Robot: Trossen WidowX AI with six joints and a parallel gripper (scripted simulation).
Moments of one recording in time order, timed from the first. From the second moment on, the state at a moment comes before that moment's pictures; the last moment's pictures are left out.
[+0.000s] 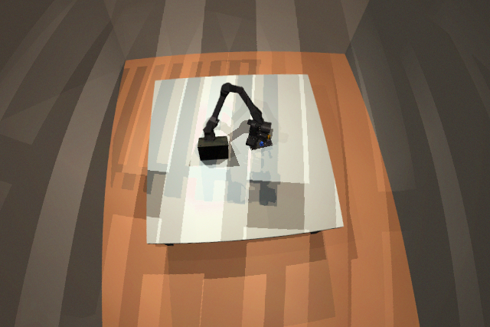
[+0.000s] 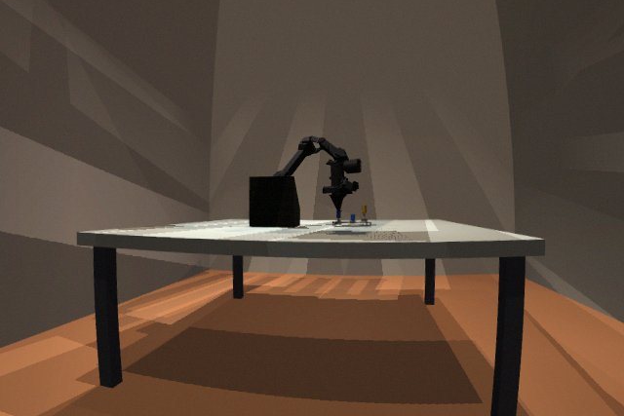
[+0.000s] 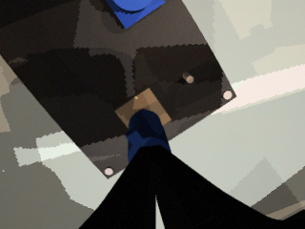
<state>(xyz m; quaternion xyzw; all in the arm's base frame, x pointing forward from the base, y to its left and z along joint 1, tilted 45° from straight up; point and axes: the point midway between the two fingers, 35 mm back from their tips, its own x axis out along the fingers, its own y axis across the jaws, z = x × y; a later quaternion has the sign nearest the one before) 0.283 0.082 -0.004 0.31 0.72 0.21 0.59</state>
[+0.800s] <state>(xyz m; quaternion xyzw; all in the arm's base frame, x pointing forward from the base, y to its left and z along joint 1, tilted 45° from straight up) 0.283 0.085 -0.006 0.31 0.72 0.21 0.59</state>
